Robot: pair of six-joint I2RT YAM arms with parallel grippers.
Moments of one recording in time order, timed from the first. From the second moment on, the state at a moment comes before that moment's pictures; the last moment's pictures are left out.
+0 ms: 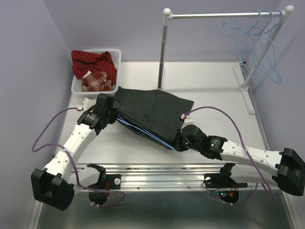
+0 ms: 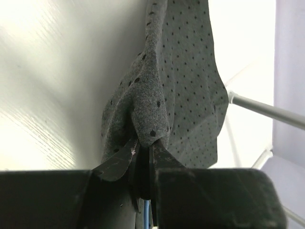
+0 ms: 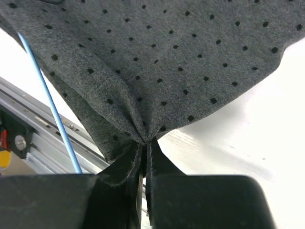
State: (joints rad) left arm -0.35 1.05 0.91 -0.71 -0.34 -1.44; right arm 1.00 1.06 0.56 -0.23 0.18 0.74
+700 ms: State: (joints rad) left arm -0.35 1.27 0.97 -0.72 -0.53 -1.47; right arm 0.99 0.98 0.66 -0.31 0.08 0.73
